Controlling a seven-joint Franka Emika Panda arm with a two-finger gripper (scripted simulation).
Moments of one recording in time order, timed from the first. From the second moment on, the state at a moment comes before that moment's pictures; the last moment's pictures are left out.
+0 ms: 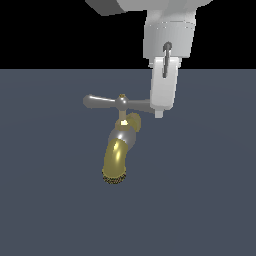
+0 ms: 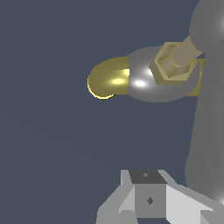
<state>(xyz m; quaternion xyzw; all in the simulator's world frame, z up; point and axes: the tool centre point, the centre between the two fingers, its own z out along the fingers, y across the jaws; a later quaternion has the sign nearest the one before) -0.114 -0.073 0.198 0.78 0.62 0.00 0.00</state>
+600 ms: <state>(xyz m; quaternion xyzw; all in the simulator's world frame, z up) -0.085 -0.084 0.198 0.78 0.62 0.00 0.00</state>
